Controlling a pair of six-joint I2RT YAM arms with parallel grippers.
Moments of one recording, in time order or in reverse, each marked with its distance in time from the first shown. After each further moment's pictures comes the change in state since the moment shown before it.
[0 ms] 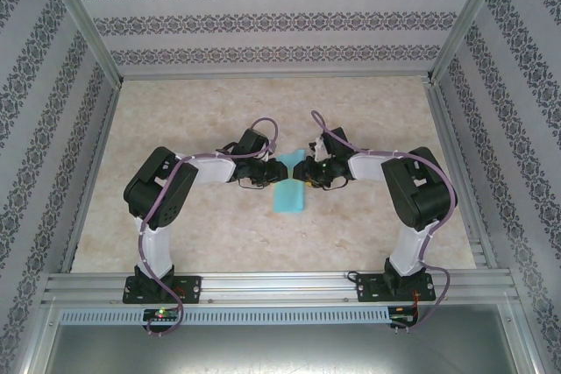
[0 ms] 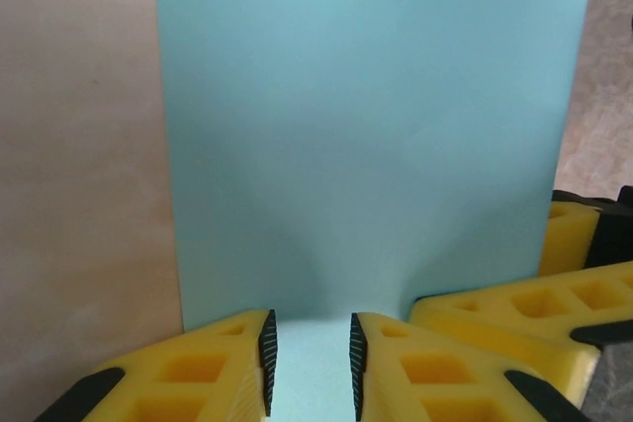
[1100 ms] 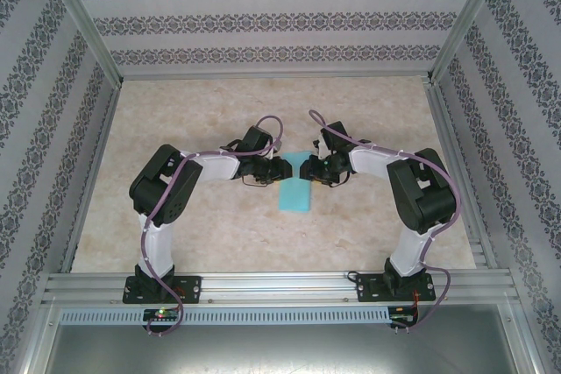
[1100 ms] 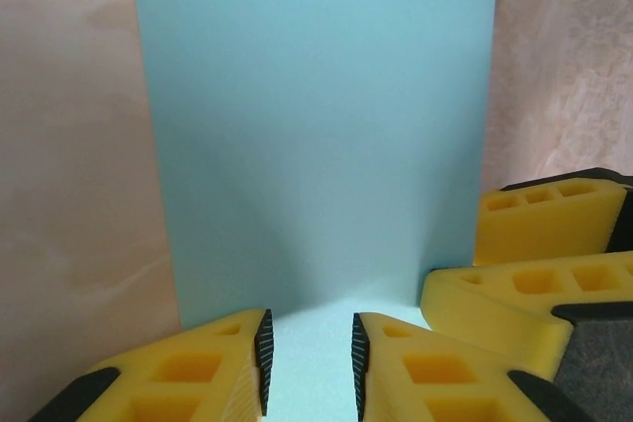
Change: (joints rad) left arm -0.006 0.043 0.058 -0.007 0.035 0.032; right arm -0.002 -0.029 0.091 -0.261 0.204 -0.150
